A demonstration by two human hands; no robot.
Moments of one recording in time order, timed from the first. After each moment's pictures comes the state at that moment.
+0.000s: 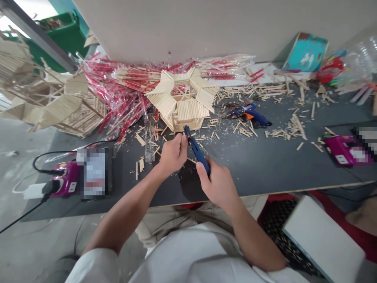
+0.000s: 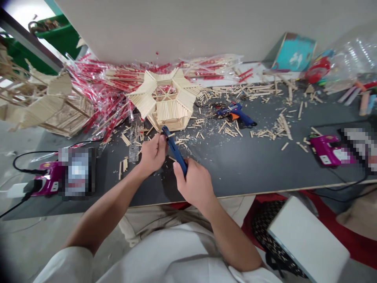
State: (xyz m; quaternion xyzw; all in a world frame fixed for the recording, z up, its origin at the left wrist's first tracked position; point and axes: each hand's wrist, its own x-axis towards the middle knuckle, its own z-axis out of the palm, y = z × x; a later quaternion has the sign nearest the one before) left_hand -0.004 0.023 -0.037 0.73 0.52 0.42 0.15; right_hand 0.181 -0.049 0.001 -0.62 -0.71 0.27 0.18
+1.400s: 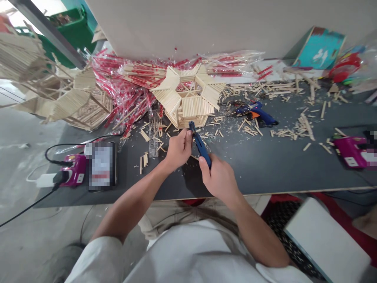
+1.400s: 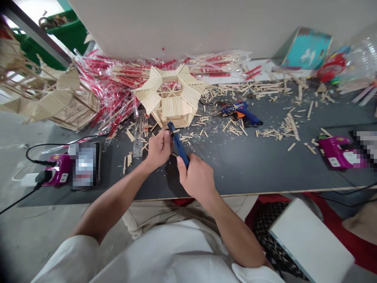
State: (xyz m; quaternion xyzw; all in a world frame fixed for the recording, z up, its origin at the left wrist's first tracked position) left_hand 0.007 0.027 -0.041 0.69 0.52 0.47 0.19; right_hand 0.177 -0.043 0.001 -0.64 -0.74 0.20 0.10
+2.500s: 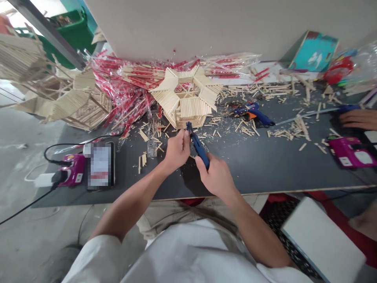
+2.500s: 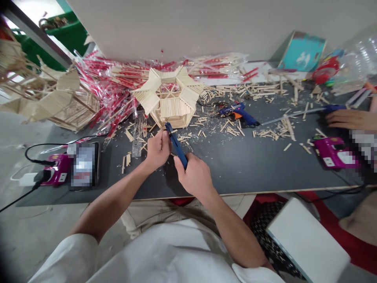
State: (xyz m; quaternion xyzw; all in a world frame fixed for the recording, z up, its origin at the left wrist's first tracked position) left_hand 0.010 0.022 -0.039 0.67 0.54 0.46 0.20; right_hand 0.180 -0.038 -0.003 -0.62 -0.74 0.23 0.11
